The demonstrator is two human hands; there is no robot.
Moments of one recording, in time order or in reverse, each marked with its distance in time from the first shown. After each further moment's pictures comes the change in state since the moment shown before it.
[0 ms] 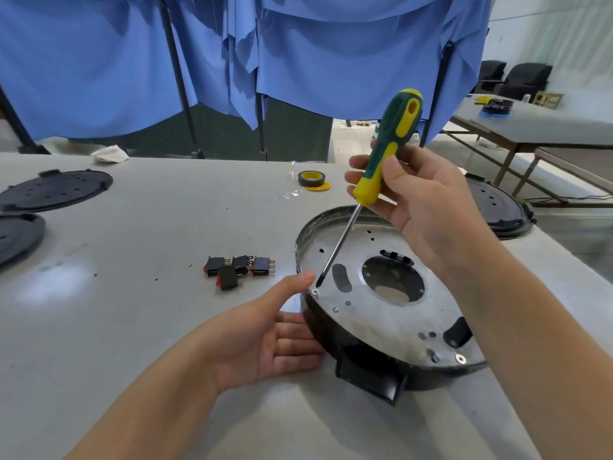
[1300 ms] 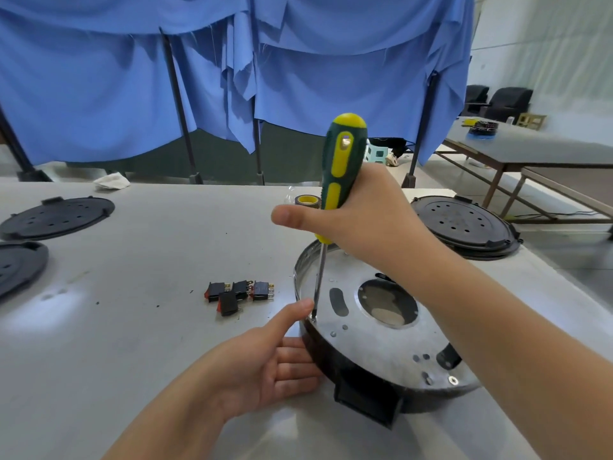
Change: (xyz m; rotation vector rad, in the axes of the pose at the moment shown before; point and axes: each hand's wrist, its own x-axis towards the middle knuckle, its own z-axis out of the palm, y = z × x) left_hand 0.001 -0.002 0.003 0.045 -0.002 0.023; right_hand 0.003 -0.017 0.046 -0.812 -0.053 -0.330
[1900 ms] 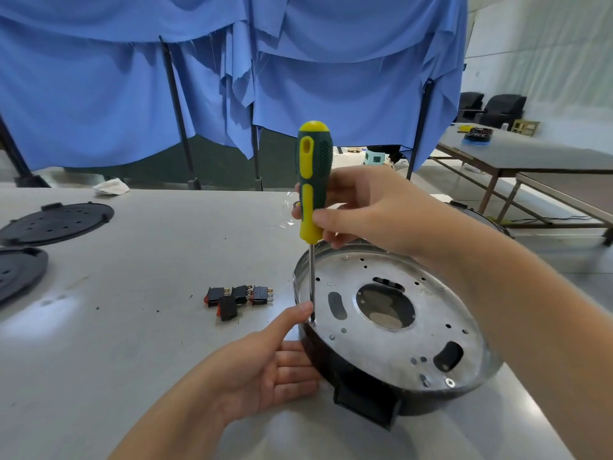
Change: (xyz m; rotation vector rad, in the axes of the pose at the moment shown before) left_hand -0.003 0.002 0.002 -0.023 0.043 -0.004; right_hand 0.006 -0.003 -0.030 0.240 -0.407 0.153
